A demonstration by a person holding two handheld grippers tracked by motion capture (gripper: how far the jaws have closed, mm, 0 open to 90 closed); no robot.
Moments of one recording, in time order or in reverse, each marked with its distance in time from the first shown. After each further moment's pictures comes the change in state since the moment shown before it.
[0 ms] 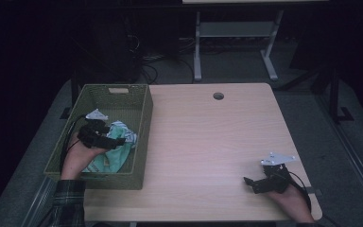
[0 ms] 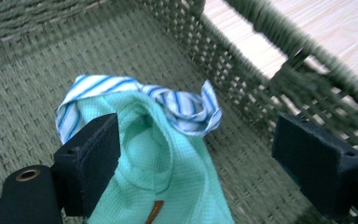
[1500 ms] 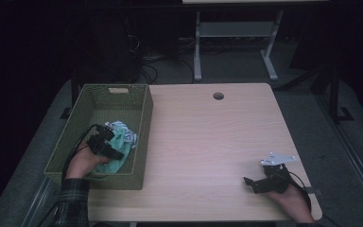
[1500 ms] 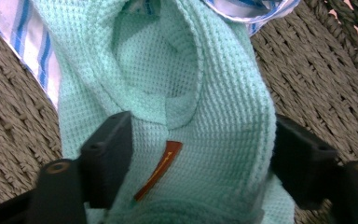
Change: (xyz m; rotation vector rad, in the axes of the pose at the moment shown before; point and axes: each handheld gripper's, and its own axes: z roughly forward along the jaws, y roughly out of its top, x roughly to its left) left arm 0.007 -0.022 0.049 0.379 0.031 -0.010; right arm 0.000 0.000 0.000 -0.001 0.000 0.000
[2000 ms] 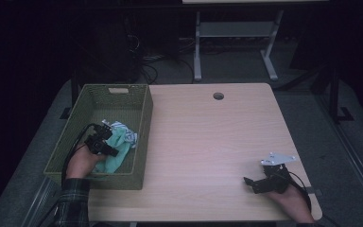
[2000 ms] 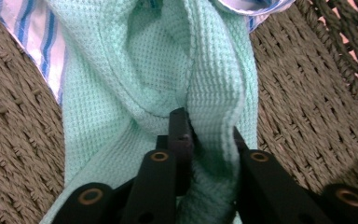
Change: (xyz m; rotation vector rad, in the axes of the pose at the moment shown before) left arm 0.004 0.000 -0.007 0.005 -0.036 -0.060; right arm 0.000 0.000 0.000 0.000 0.000 0.000
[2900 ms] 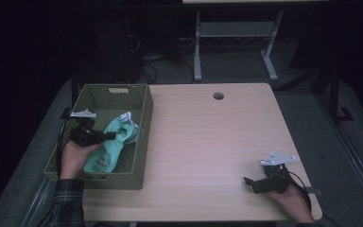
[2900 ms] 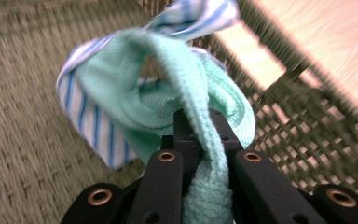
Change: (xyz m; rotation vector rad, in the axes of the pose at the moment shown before) left arm 0.014 -0.010 -0.051 -0.464 -0.158 -0.050; right arm 0.000 0.000 0.000 0.000 0.000 0.000
